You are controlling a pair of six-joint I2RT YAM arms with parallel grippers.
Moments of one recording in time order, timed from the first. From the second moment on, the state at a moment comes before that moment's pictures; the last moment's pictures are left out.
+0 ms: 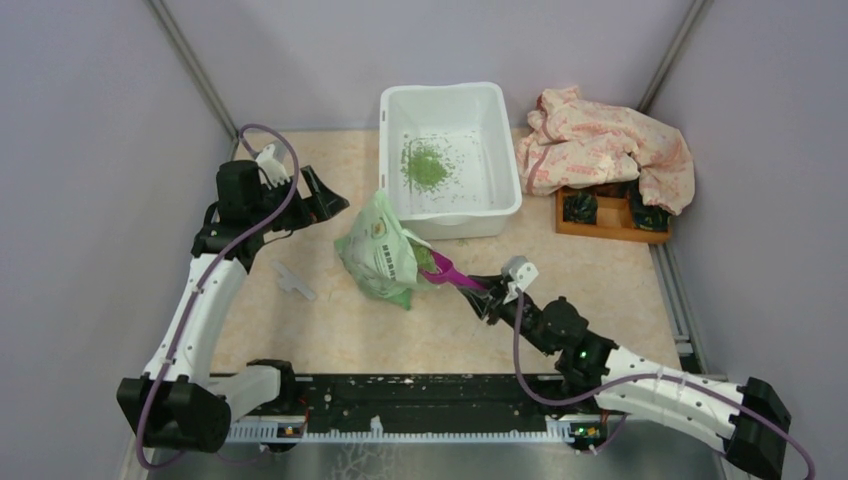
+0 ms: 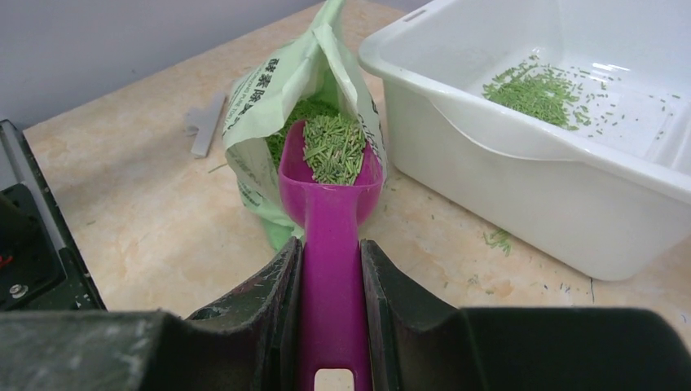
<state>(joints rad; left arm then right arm) -0.09 1.10 1.05 -0.45 0.41 -0.44 1.03 0.53 0.18 0.42 0.21 0.06</state>
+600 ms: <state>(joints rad) -0.09 1.10 1.05 -0.45 0.41 -0.45 1.03 0.40 0.18 0.34 0.22 0.03</state>
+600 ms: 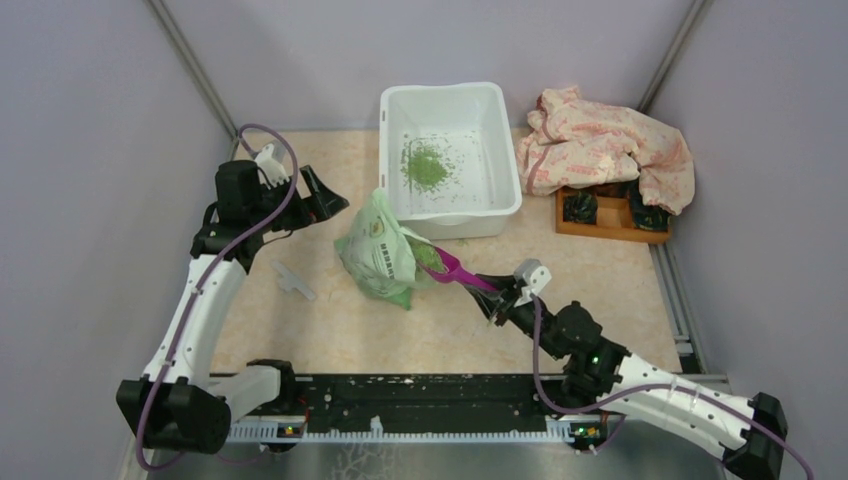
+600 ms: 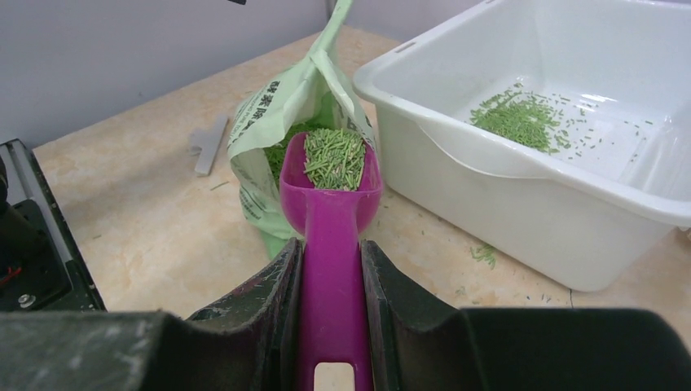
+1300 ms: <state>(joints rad) -0.09 1.10 1.07 -0.45 0.44 -0.46 1.03 0.34 0.27 0.21 0.21 0.02</state>
